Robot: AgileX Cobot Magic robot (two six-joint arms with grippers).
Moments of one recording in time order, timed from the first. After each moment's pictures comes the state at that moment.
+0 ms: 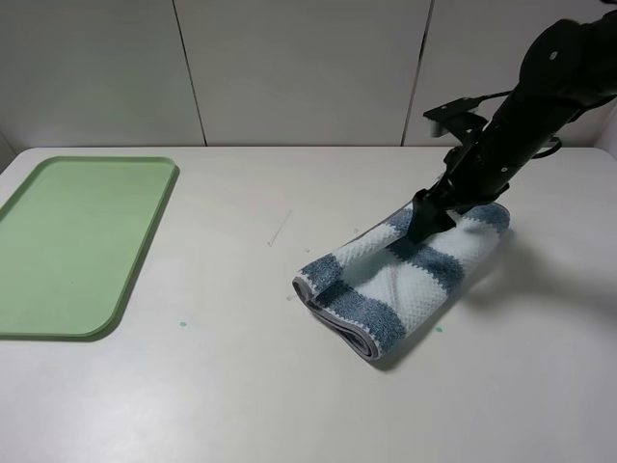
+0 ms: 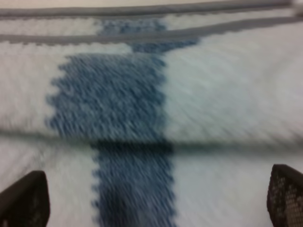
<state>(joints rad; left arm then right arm) -0.19 0.10 -0.50 0.18 1.06 -0.20 0.26 1.85 -1.13 0.28 0.69 -0.57</state>
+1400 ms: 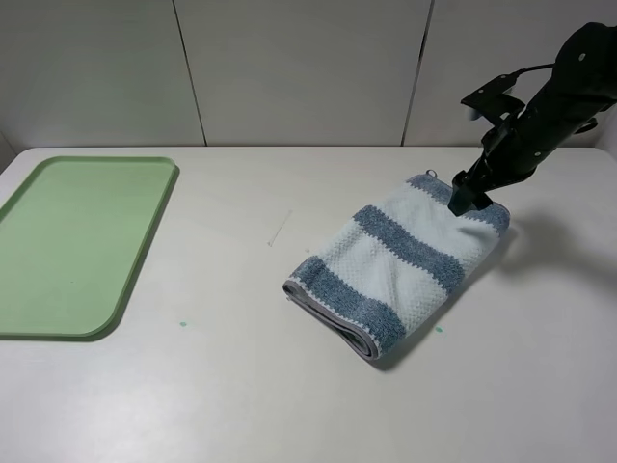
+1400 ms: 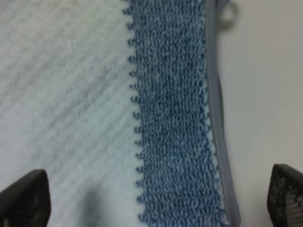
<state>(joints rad) -0.19 0.10 -0.50 0.18 1.06 -0.20 0.10 1.91 -1.21 0.13 0.56 -0.64</state>
